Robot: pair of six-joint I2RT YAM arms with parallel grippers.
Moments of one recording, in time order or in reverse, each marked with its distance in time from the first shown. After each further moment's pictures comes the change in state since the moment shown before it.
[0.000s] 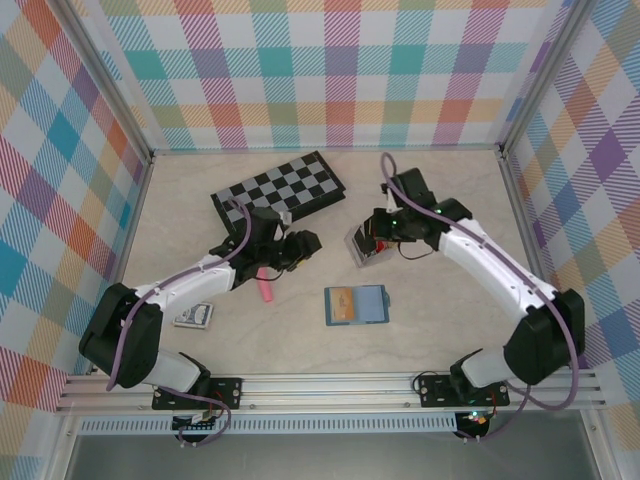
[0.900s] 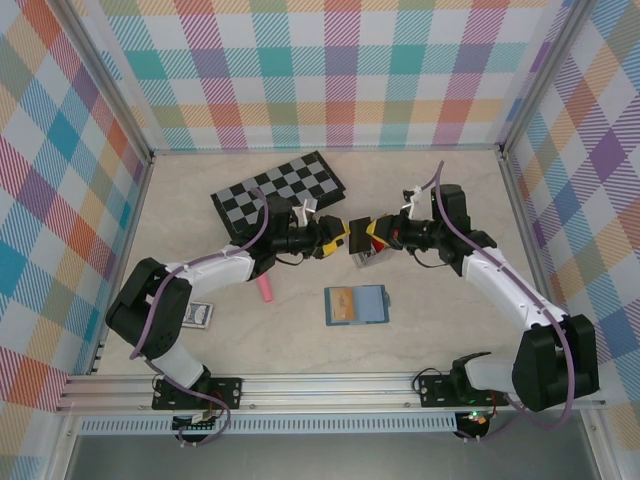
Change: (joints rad) left arm -0.041 0.182 0.065 0.372 0.255 -0.210; right arm -0.214 -0.122 -0.329 0.505 -0.657 0.310
